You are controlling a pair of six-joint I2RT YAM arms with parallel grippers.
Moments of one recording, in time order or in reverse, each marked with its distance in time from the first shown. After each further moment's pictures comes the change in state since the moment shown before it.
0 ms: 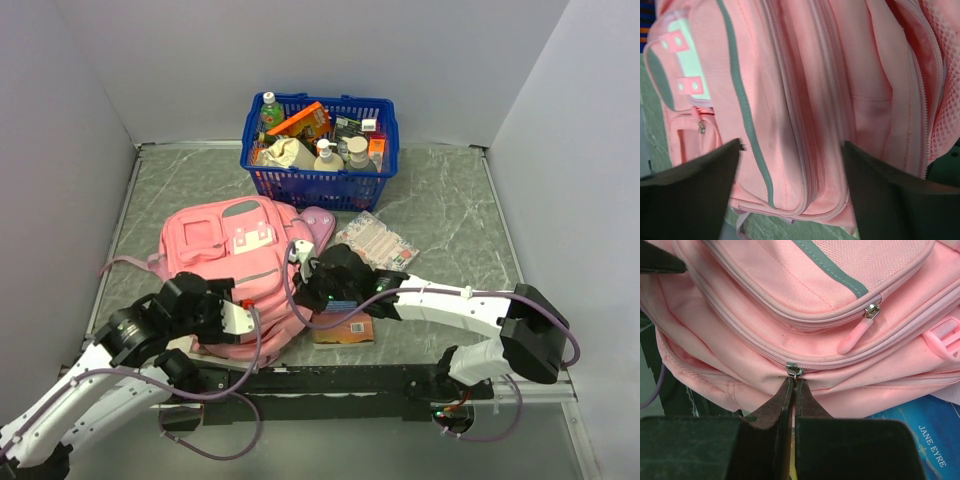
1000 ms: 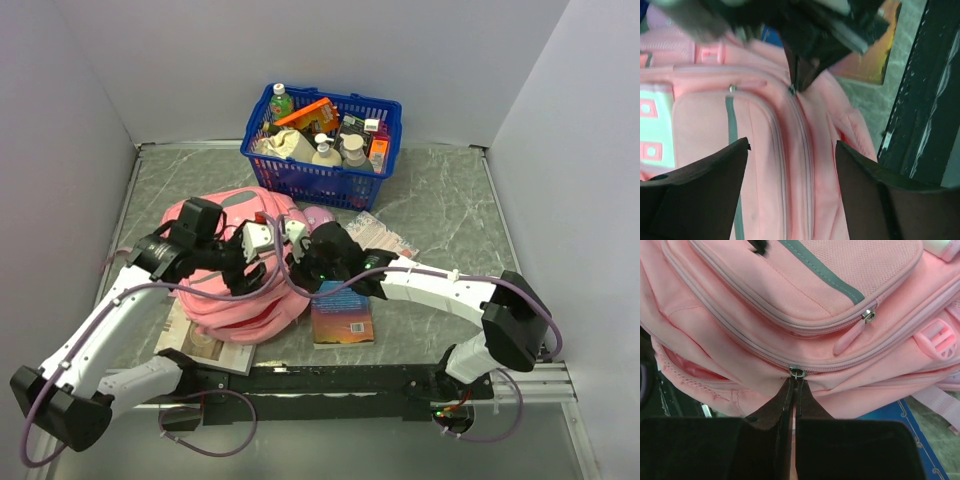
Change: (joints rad) left arm 0.261 0.545 0.376 0.113 0.536 -0.281; right arm -0.073 0.121 0.185 -0.113 -0.022 -0.081
